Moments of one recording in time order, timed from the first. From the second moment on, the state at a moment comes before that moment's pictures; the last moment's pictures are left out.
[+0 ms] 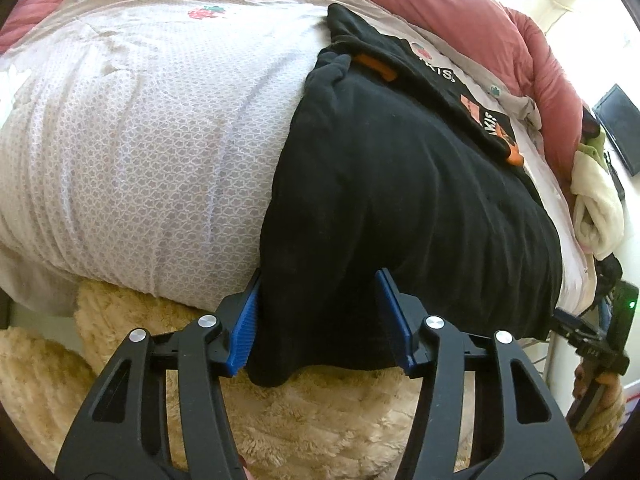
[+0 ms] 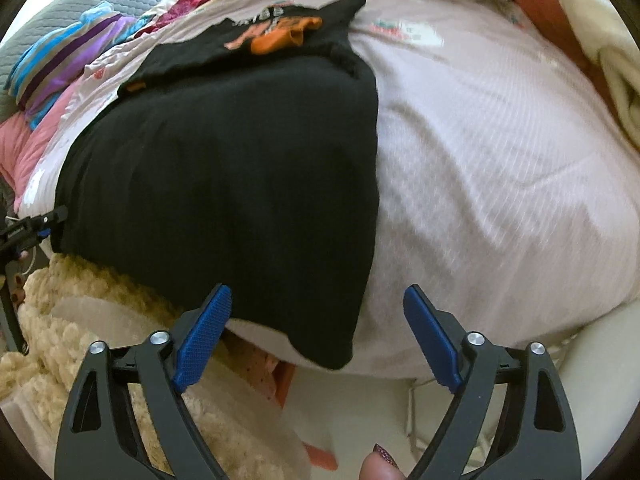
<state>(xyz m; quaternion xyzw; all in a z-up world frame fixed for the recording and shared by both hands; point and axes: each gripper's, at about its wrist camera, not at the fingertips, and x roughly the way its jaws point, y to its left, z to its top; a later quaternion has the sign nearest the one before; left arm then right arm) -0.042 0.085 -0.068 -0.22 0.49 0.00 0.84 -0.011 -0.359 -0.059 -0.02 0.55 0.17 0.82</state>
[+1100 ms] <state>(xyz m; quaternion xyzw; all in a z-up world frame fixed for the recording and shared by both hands) -0.060 0.081 -0.027 -0.24 0.44 -0.02 0.87 -0.003 -0.384 -0.010 0.07 0.48 0.27 0.83</state>
